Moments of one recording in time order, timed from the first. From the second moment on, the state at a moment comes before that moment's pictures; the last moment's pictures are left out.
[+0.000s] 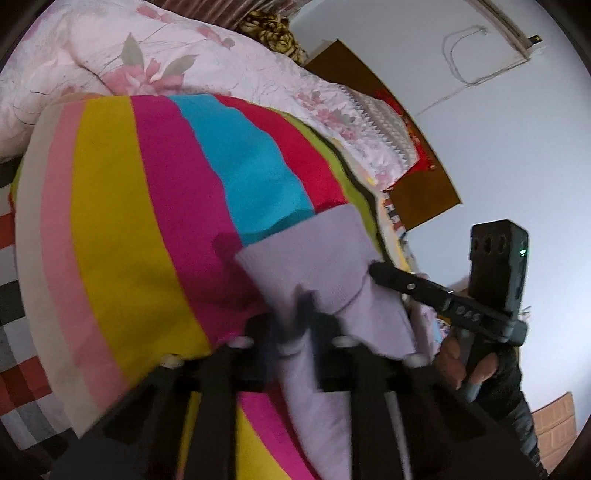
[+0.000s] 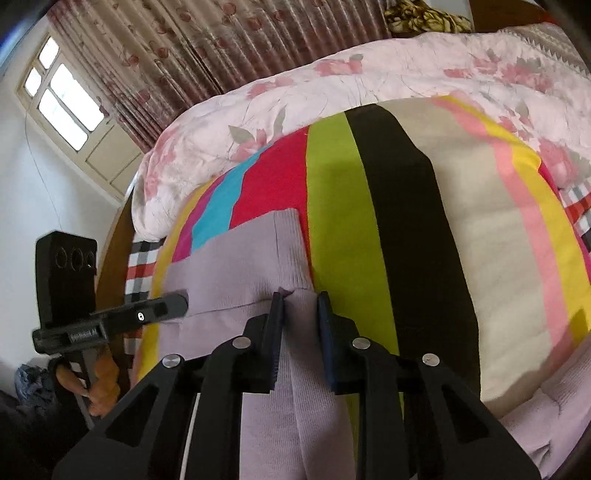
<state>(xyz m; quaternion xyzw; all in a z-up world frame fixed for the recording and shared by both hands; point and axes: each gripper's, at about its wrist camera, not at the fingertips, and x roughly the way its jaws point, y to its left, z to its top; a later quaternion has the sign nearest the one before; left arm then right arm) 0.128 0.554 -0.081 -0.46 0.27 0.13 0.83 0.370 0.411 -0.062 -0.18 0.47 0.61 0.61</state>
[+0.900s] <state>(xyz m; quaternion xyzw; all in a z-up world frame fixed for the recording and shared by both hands) 0.122 0.485 0.011 -0.31 0.24 0.17 0.91 0.453 0.232 -0.004 -0.07 0.46 0.45 0.76</state>
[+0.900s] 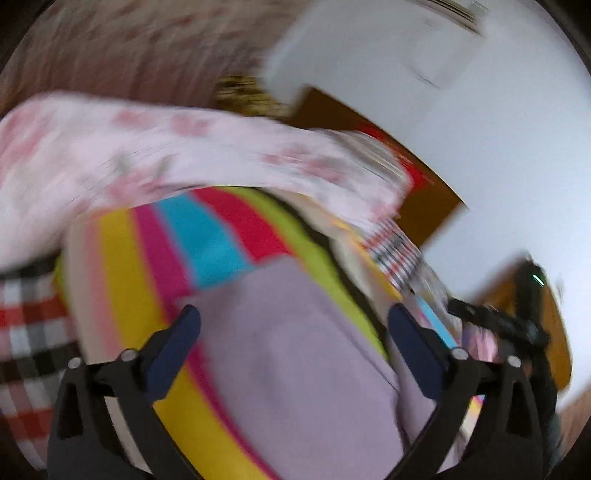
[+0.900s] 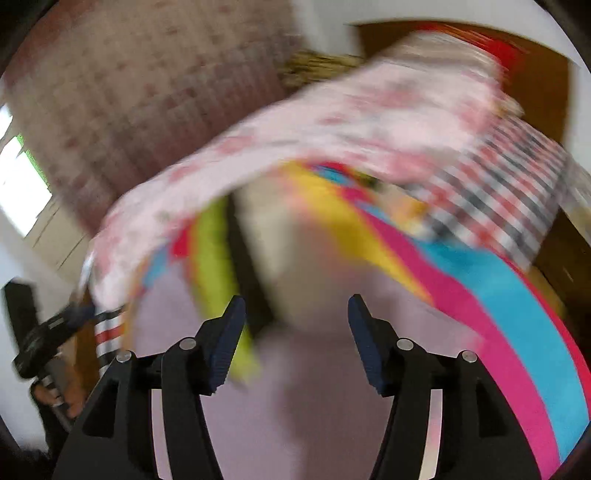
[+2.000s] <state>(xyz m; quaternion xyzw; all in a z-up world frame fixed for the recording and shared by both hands) 0.026 0.522 -0.054 -0.45 0.25 0.15 0.84 0.267 0.359 0.023 -0.10 0.44 0.61 0.65</state>
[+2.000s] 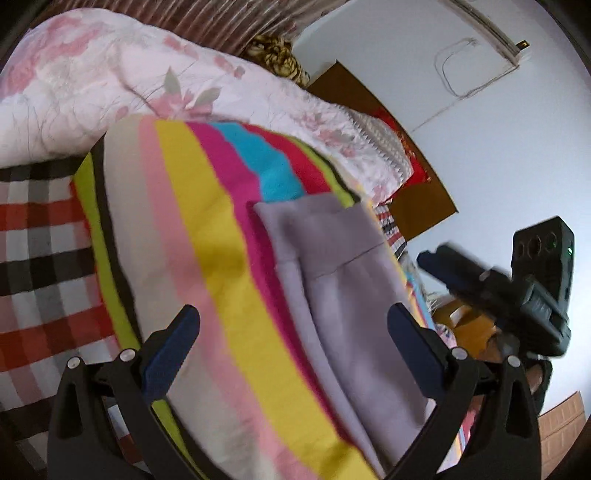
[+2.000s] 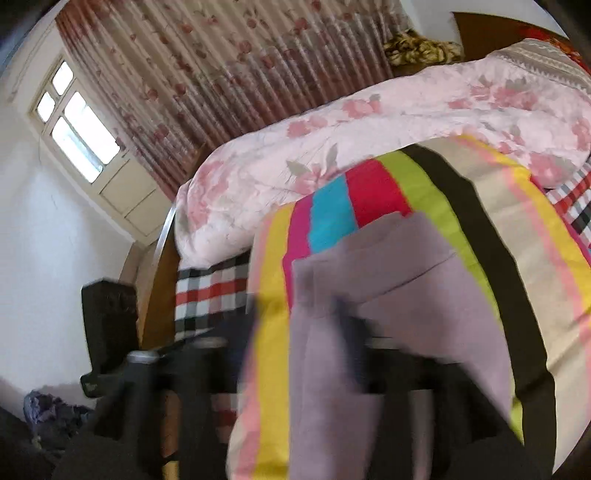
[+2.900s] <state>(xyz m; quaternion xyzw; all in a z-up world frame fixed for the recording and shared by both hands) 0.123 0.500 -0.065 -0.41 0.29 0.07 0.86 0.371 0.352 -0.046 -0.12 0.45 0.61 0.64</state>
